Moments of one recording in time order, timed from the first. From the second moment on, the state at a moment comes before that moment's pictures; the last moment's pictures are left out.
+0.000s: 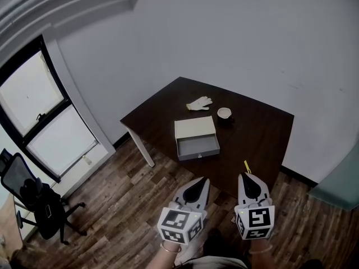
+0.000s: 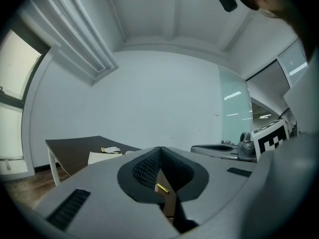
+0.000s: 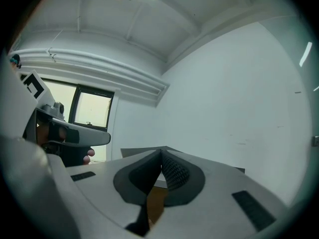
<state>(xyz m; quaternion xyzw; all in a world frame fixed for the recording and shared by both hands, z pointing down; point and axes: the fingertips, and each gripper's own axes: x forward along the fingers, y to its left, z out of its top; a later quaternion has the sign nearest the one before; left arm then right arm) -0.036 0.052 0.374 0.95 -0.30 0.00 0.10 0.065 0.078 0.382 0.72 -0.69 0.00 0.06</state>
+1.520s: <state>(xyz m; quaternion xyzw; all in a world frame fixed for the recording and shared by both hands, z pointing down) 0.133 -0.050 0.414 0.95 -0.27 0.02 0.13 0.227 -0.038 0.497 0.68 -0.70 0.07 0.19</state>
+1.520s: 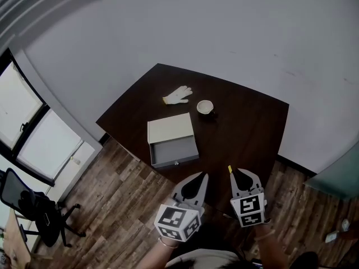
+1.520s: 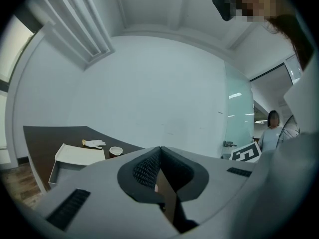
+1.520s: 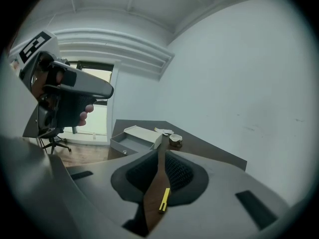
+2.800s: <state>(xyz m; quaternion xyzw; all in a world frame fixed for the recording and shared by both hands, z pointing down) 0.164 -0.102 0.463 0.96 -0.23 0.07 0.16 0.263 -0.063 0.646 0.65 -0.68 0.18 0.31</state>
